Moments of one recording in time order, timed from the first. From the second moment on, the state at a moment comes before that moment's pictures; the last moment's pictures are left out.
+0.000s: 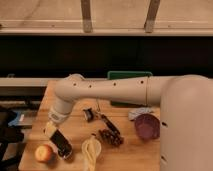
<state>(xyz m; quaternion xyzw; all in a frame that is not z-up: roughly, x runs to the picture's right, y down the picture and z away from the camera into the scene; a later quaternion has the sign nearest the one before) -0.234 0.188 0.669 -0.50 -0.13 0.25 0.82</state>
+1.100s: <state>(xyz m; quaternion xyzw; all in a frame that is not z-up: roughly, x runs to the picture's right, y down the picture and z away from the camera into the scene) -0.222 0.217 0.687 -0.52 -0.14 0.27 0.80</state>
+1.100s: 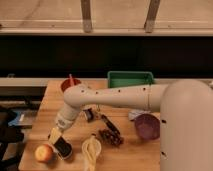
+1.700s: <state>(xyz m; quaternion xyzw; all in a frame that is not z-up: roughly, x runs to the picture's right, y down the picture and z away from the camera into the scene) -0.219 0.212 0.686 -0.50 -0.15 0.27 0.81</state>
